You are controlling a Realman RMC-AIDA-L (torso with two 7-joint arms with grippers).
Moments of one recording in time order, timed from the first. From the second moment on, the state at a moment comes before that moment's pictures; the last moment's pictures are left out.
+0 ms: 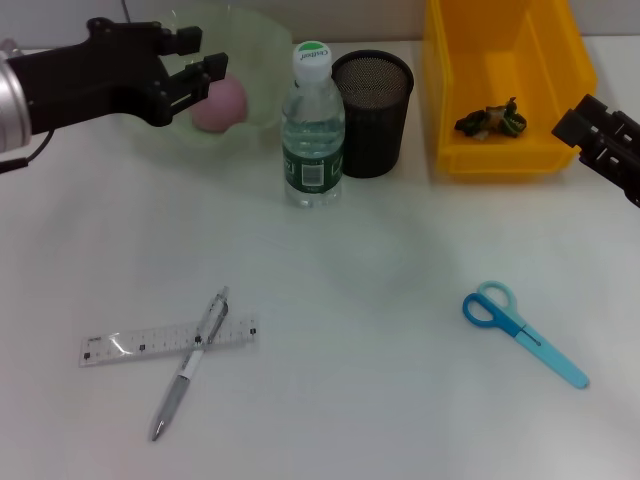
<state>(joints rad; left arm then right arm) -0.26 -2.07 1.22 1.34 1.74 1.13 -1.69 0.33 2.08 -0.54 -0.42 -1.54 -1.70 1.30</state>
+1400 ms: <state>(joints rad) -0.20 -2.06 0.99 0.67 1.48 1.79 -1.01 0.35 2.06 -0.55 -0.44 -1.59 -1.69 1.27</state>
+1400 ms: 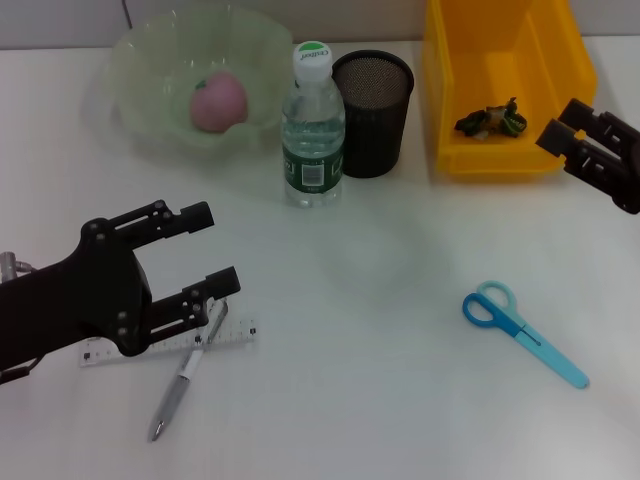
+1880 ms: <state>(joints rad) -0.21 -2.06 0.99 0.61 1.47 1.79 -1.00 0.38 2.06 -0.57 -0.49 -1.60 -1.68 1.29</state>
